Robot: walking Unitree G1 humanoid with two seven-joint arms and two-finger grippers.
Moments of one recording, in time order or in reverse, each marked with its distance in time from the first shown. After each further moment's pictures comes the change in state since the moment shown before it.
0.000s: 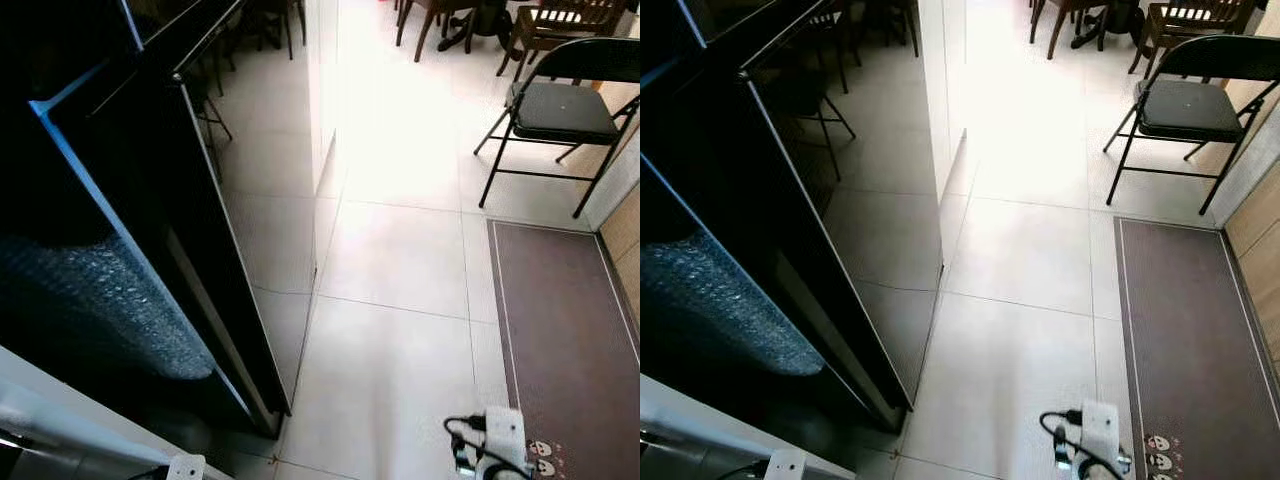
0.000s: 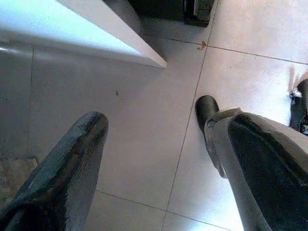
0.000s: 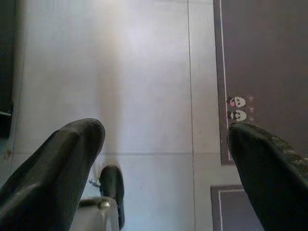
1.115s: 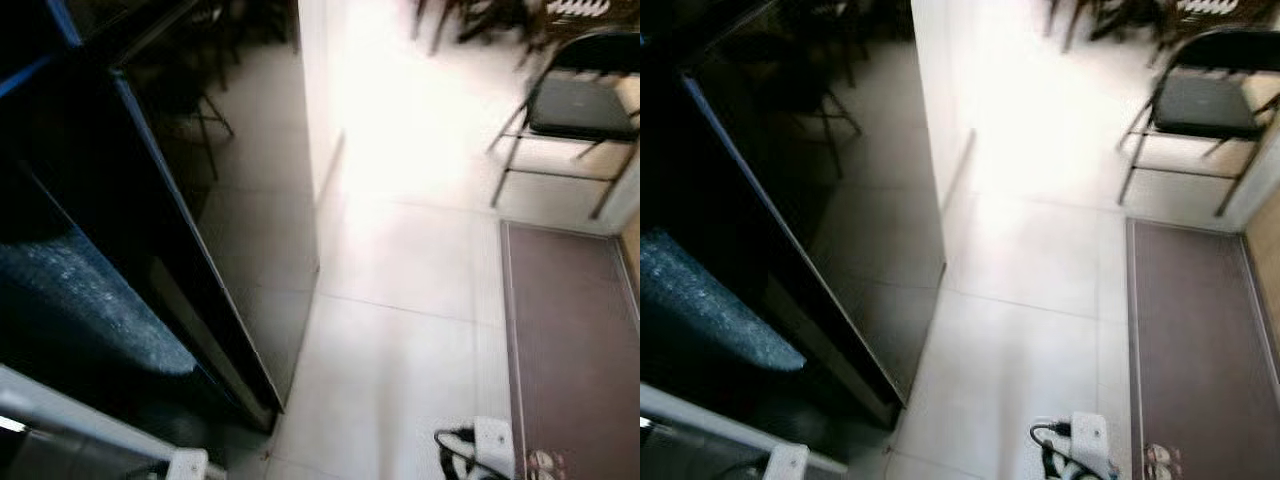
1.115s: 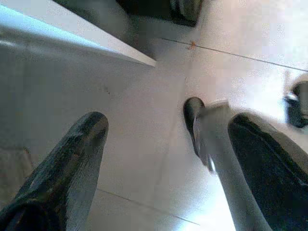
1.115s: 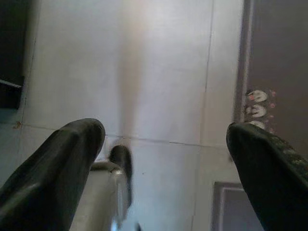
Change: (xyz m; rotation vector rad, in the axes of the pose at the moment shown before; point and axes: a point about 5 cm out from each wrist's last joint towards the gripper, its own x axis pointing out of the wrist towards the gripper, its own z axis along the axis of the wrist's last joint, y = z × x) left arm 0.000 -0.005 0.000 0.006 -0.003 -0.025; right arm -0.005 0.006 -0.021 -0.013 0.087 0.059
